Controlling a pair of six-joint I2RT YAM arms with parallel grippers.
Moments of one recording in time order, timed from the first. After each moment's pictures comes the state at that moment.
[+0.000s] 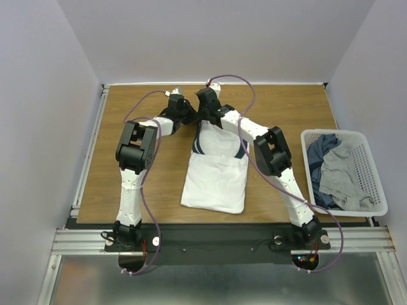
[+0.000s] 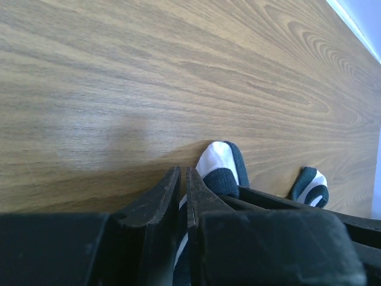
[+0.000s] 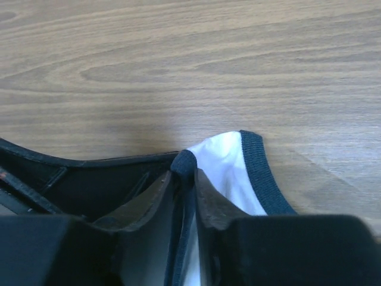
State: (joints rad) left arm -0.33 2.26 1.51 0.23 0.16 -0.80; right arm 0.62 2.48 2.14 -0.28 0.34 0.56
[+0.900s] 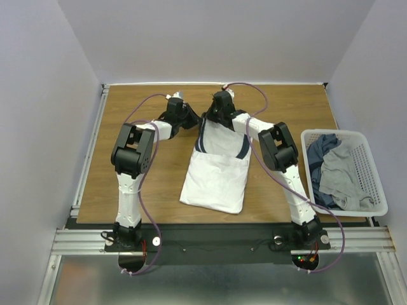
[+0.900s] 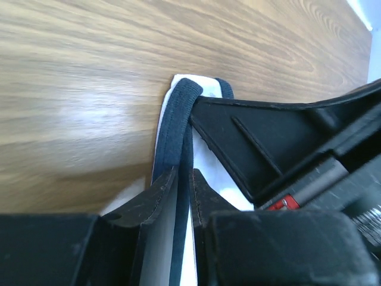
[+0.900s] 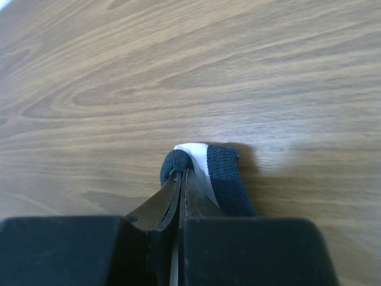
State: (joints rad) left arm -0.34 2.18 1.39 0.26 0.23 -0.81; right arm 0.51 2.48 1.96 -0.05 0.10 0.76
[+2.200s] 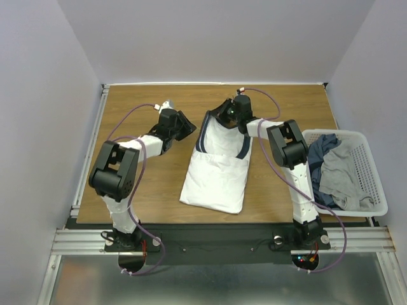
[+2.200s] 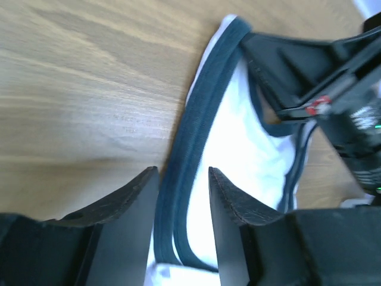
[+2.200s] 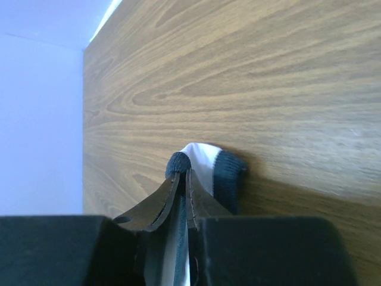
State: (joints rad) left arm -0.37 1.84 1.02 0.27 0.06 -0.83; right arm 0.37 2.44 1.68 0.44 -0.27 0.97
